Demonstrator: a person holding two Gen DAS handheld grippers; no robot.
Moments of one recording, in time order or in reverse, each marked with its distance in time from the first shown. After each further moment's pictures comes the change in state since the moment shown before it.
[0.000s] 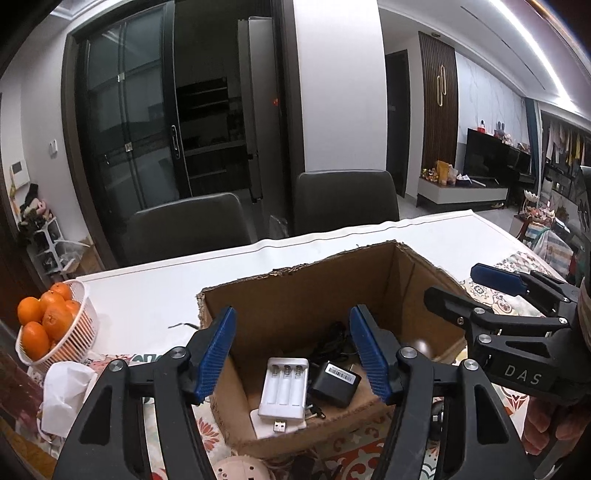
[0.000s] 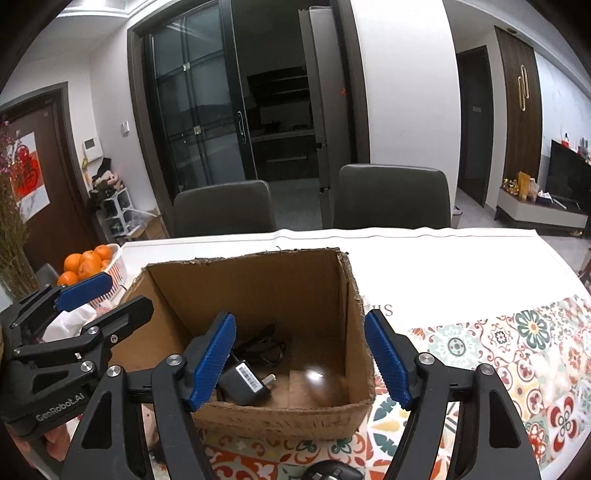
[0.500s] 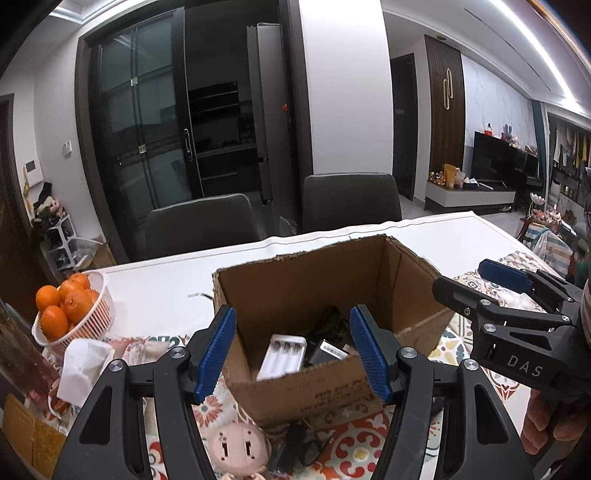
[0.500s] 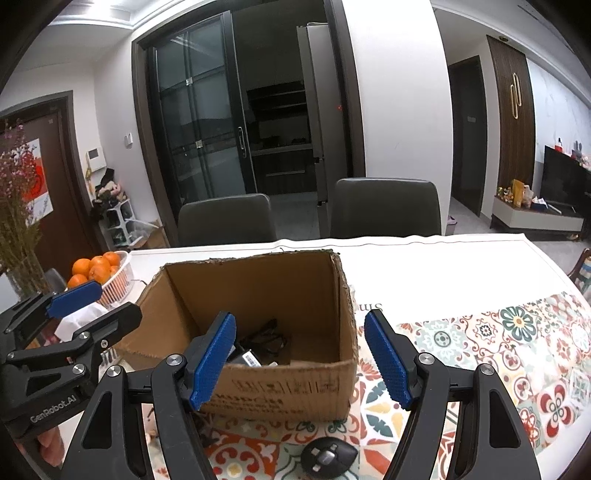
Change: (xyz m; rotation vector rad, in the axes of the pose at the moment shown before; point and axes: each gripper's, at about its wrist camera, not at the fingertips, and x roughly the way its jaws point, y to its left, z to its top) left arm -0.041 -0.008 -0.018 -0.019 -0.008 0.039; right arm -0.040 -0.004 -0.015 0.004 -0.055 -0.004
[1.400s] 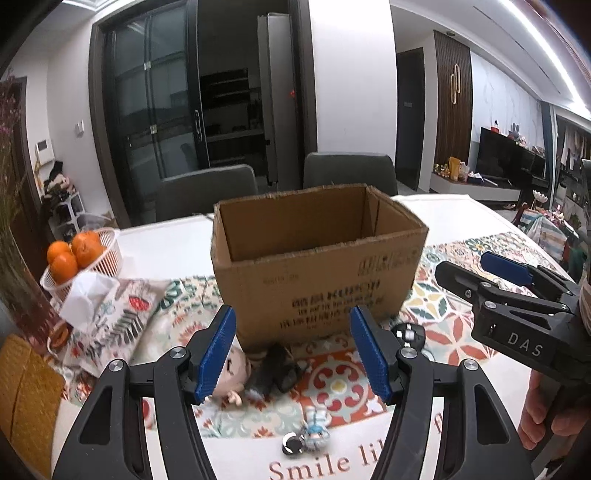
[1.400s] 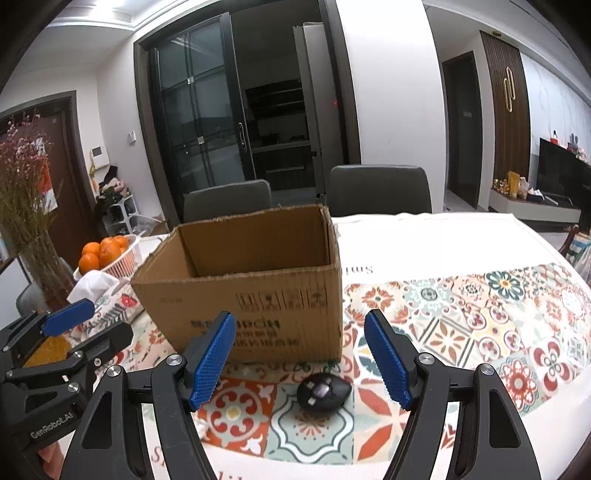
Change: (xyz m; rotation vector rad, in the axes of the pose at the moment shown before) left arm -0.040 -0.022 -0.072 -0.043 0.055 0.017; right arm -0.043 -0.010 -0.059 0.015 0.011 0.008
